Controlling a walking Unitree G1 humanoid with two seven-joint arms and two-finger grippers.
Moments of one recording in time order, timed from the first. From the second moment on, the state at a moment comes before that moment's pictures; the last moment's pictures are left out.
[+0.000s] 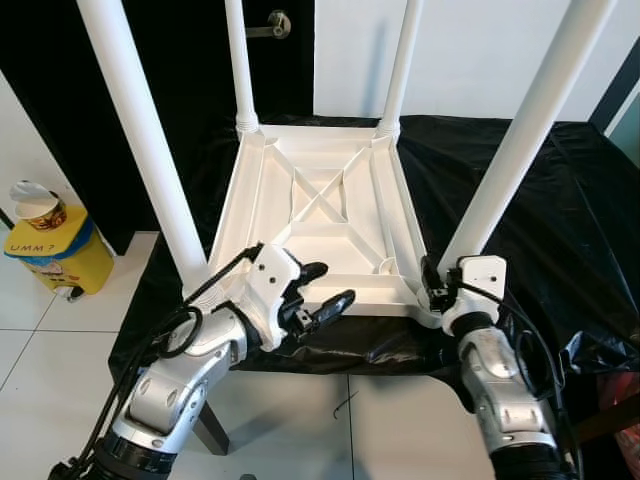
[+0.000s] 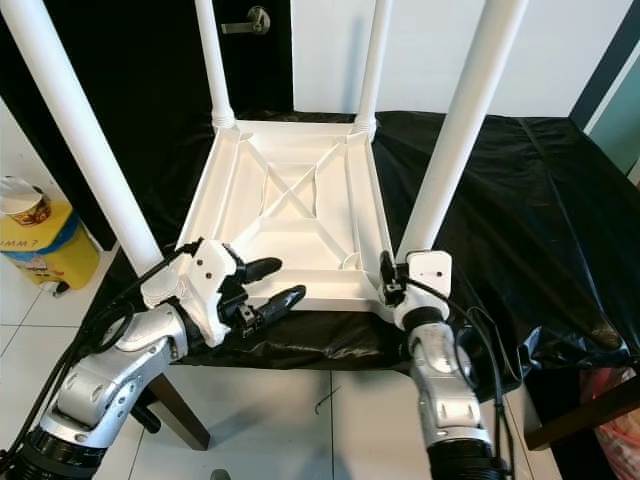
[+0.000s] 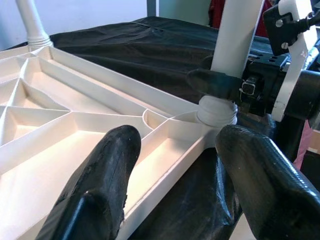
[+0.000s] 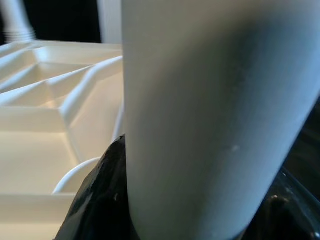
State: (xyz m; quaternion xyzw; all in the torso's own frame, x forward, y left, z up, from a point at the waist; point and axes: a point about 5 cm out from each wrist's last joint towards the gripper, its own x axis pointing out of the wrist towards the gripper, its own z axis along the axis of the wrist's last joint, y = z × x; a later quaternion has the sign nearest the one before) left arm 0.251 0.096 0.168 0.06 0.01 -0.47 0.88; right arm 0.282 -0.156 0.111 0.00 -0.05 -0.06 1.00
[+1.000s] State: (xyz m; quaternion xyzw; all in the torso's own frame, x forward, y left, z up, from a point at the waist) left arm 0.250 0.096 0.166 0.06 0.02 -0.47 0.88; right arm 0.282 -0.149 0.112 -0.01 -0.04 -0.09 1.00
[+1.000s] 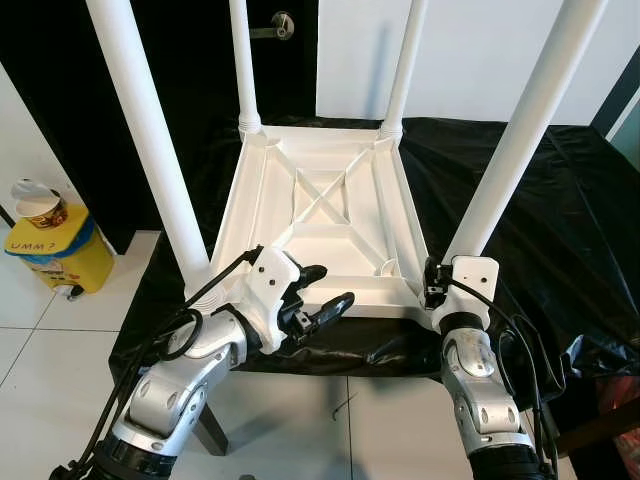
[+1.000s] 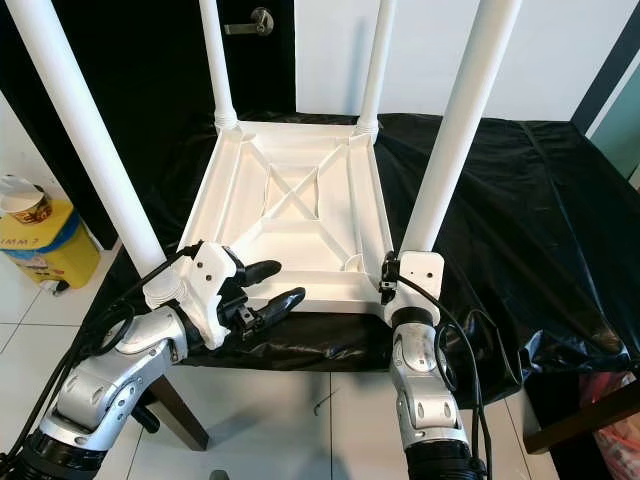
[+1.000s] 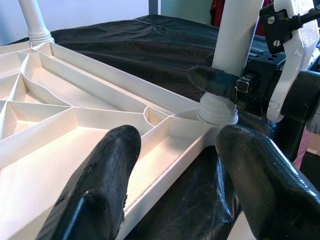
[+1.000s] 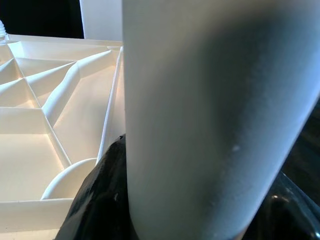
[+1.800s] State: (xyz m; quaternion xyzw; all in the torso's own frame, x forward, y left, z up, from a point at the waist) left arm 0.251 0.095 0.167 0.06 0.01 -0.47 0.88; right arm 0.275 -0.168 0.119 -0.02 -0.07 0.05 1.00
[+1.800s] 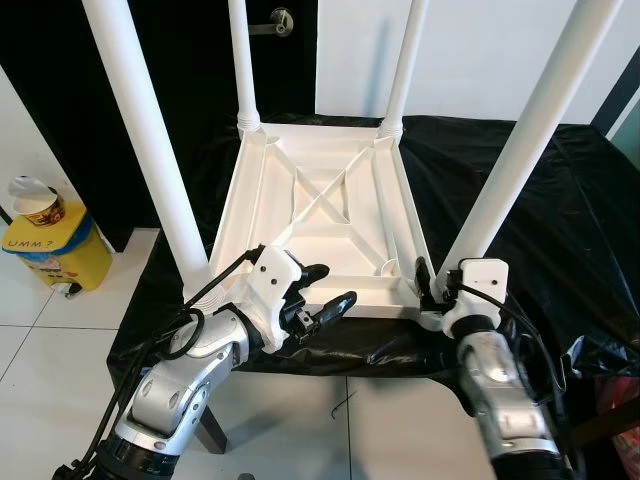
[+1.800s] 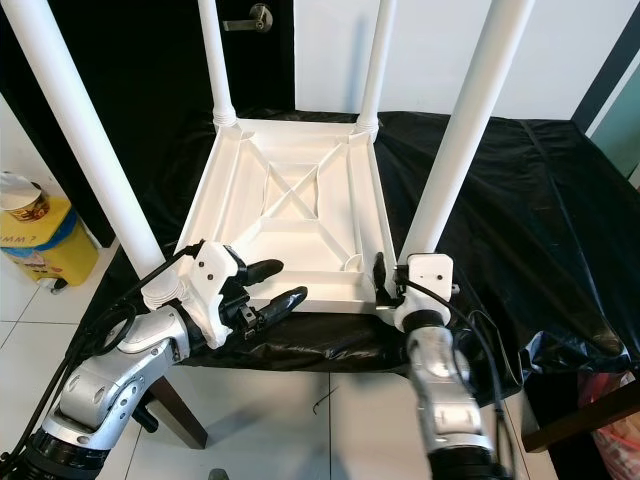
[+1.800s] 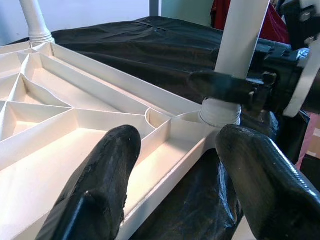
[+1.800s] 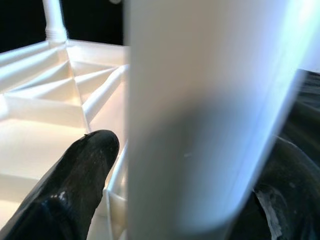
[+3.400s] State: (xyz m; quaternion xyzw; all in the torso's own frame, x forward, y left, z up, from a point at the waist) left arm 0.255 0.085 0.165 0.08 0.01 -0.48 0.88; right arm 0.292 -0.171 0.121 -0.03 -0.06 0.11 0.99
